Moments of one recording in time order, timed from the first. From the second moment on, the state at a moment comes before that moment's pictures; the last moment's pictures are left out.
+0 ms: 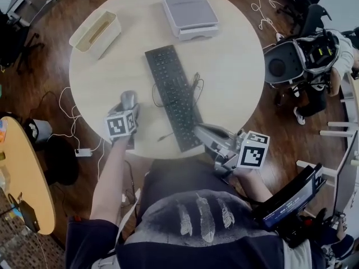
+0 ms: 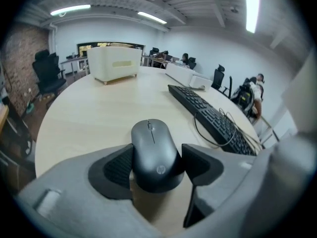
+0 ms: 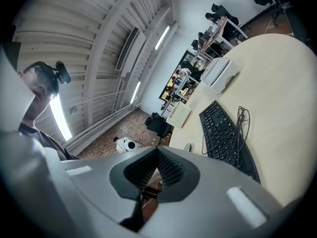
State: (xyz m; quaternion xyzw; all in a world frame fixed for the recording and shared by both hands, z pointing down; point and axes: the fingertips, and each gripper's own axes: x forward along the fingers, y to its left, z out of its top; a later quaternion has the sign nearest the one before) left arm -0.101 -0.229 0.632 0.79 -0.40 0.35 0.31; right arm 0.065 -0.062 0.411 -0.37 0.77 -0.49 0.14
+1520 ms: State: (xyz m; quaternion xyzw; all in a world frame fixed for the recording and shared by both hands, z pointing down) left arm -0.095 -0.171 0.478 0.87 -0.38 0.21 0.21; right arm -0.027 -0.123 0.431 -0.23 0.79 -0.56 0.10
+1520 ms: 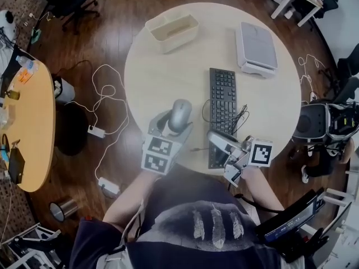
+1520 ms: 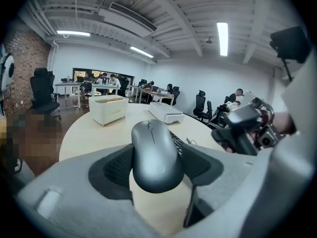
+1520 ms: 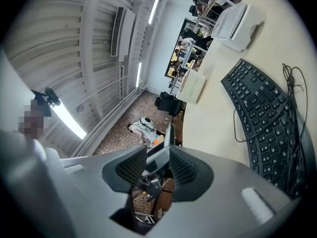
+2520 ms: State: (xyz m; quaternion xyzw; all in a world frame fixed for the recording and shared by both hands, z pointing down) left arm -0.087 -0.137 0.452 0.92 -0.30 0.18 0.17; right arm -0.132 -0.152 0.443 -0.14 0.79 -0.59 -0.01
